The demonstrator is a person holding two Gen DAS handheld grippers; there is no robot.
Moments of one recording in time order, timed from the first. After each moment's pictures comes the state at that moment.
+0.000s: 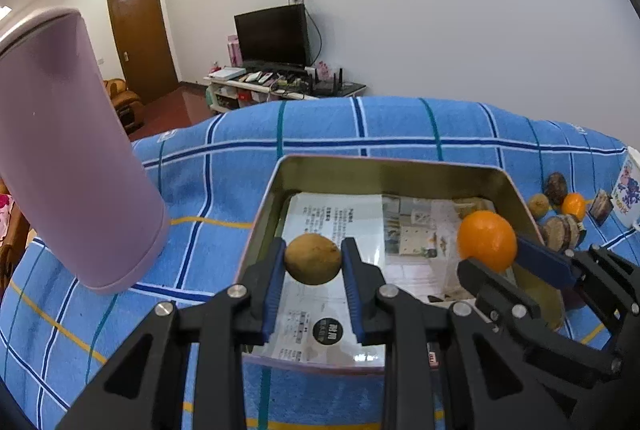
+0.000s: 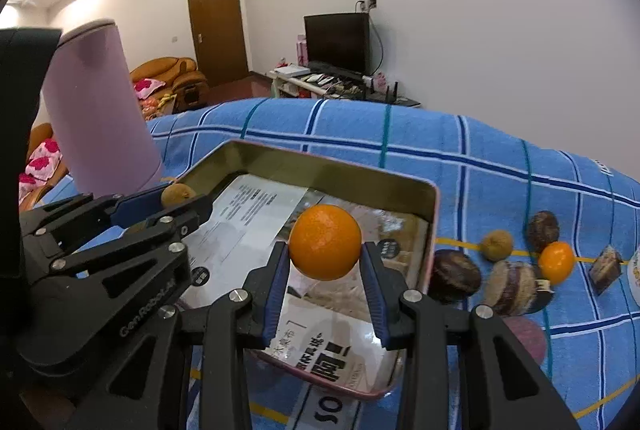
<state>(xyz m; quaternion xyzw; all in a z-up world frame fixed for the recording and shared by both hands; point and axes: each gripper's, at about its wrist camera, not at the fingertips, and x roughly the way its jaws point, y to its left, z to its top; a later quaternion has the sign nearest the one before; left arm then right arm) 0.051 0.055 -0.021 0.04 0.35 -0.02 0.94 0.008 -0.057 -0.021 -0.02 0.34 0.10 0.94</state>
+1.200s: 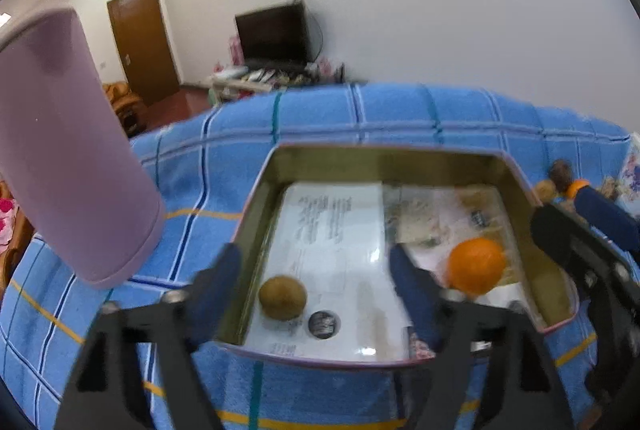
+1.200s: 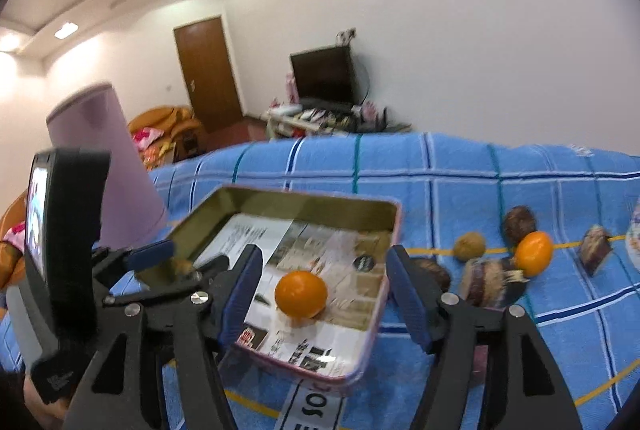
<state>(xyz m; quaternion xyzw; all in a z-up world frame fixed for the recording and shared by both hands) 0.042 0.046 -0.026 0.05 0.34 -0.02 0.94 -0.016 -0.089 -0.006 0.05 0.26 0.08 0.96</state>
